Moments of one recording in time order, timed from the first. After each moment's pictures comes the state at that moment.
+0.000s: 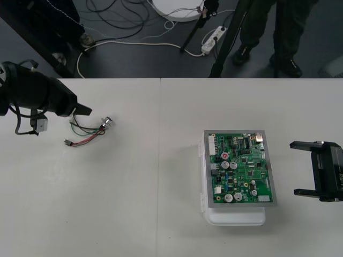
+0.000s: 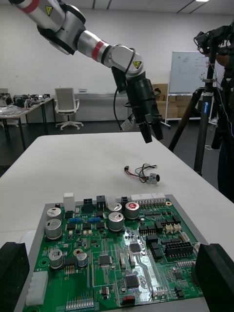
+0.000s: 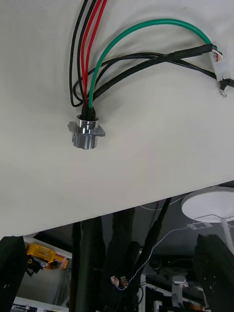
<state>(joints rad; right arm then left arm) -0.40 -1.17 0.96 -1.09 0.01 -1.56 0.99 -0.91 1.20 -1.00 -1.36 -1.39 -0.72 -2.11</state>
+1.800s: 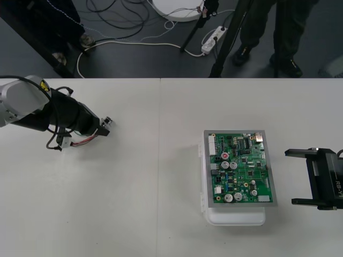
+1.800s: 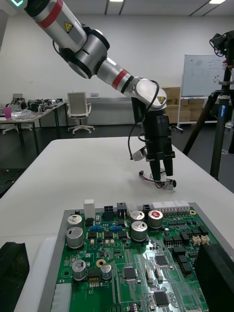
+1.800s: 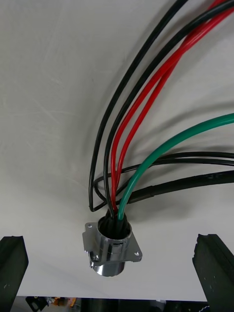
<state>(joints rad) -0.38 -1.17 0.96 -1.14 0.06 -1.56 0.99 -0.91 0.86 -1.00 -0.93 -1.41 -0.81 -2.33</state>
